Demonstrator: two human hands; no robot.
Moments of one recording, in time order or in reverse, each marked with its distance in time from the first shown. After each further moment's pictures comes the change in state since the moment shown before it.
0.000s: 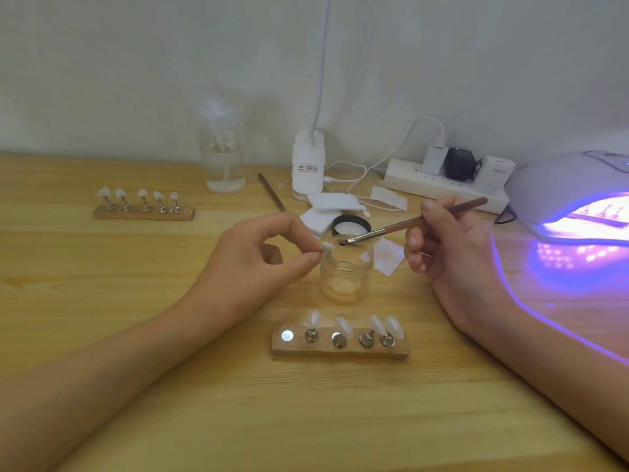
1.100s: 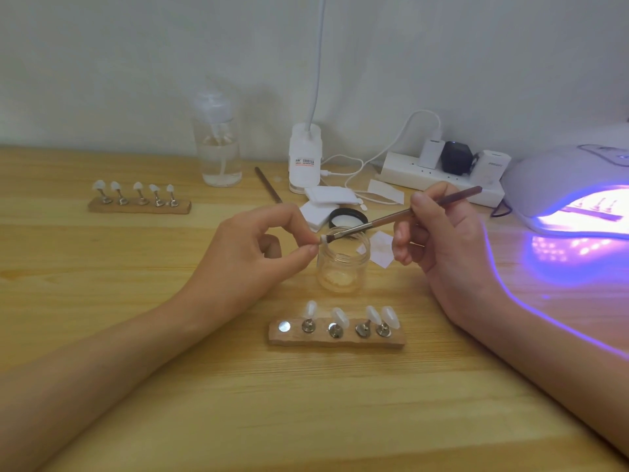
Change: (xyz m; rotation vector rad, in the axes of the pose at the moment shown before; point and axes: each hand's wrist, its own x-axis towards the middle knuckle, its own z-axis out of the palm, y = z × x) left_hand -0.002 0.002 0.000 0.034 0.003 0.058; right_hand -0.003 -0.001 0.003 -0.058 -0.095 -0.075
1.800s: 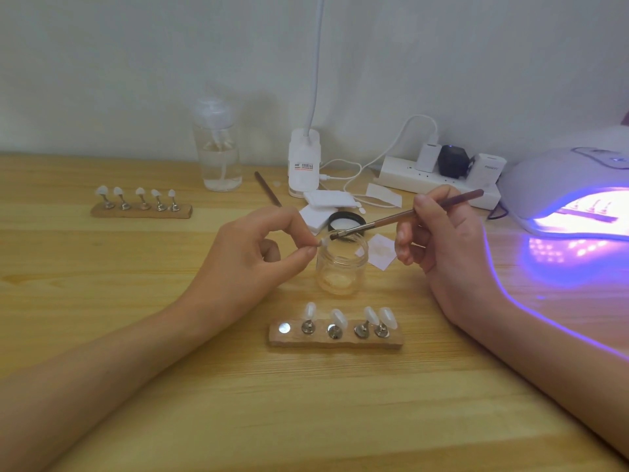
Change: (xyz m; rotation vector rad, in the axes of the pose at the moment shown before) left_hand 0.000 -0.002 0.001 0.016 0.011 0.054; right_hand 0.000 0.000 -0.001 -0.008 0.040 -0.009
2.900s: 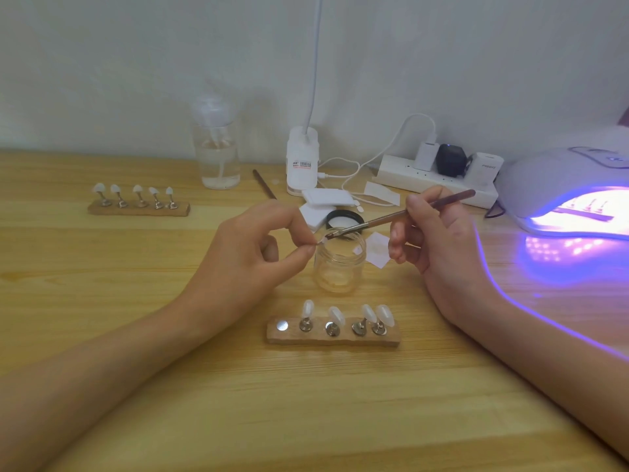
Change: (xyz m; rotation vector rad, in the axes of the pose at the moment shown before) left_hand -0.001 -0.001 0.001 0.005 -0.001 0.023; right_hand 0.001 0.002 0.000 -0.018 -0.021 0.021
